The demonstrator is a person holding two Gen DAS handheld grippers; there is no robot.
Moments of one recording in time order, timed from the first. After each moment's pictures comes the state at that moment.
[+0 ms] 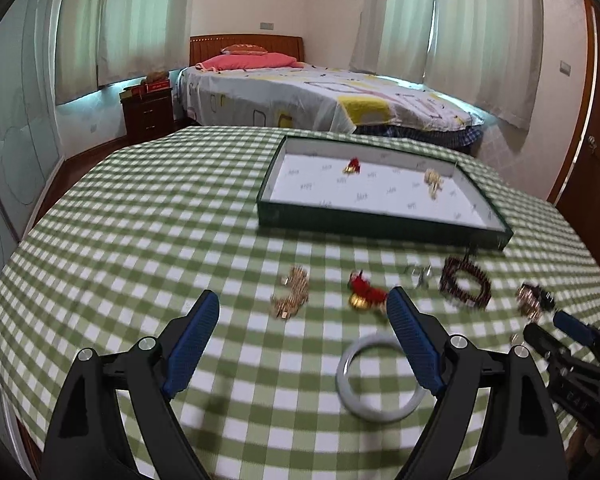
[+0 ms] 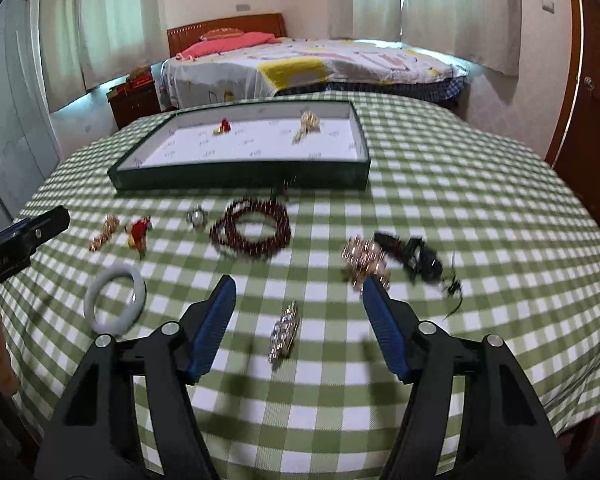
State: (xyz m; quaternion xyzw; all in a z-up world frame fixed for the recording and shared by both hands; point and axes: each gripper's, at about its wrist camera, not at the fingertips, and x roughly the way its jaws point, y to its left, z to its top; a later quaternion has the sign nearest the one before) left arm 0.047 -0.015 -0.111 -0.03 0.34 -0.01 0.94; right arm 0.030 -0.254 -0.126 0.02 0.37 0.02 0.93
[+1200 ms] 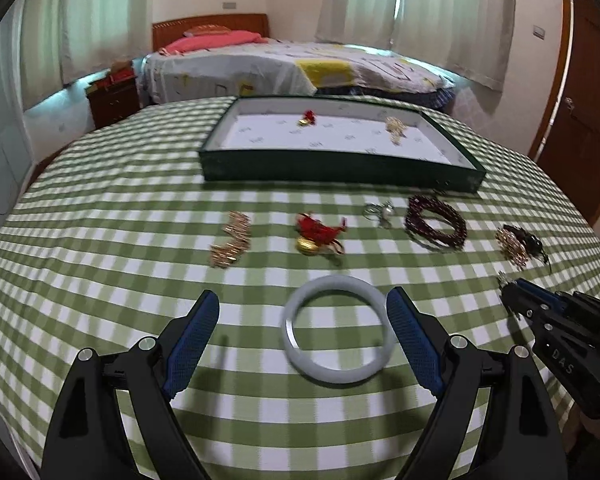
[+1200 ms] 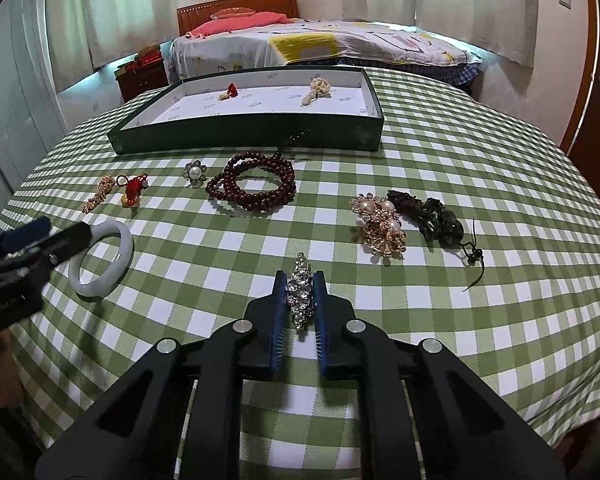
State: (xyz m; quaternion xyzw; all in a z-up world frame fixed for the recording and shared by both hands) left arm 0.043 -0.050 -0.137 0.00 0.39 -0.07 0.92; right arm 0.028 -0.258 -0.148 0.01 0.40 0.04 0.92
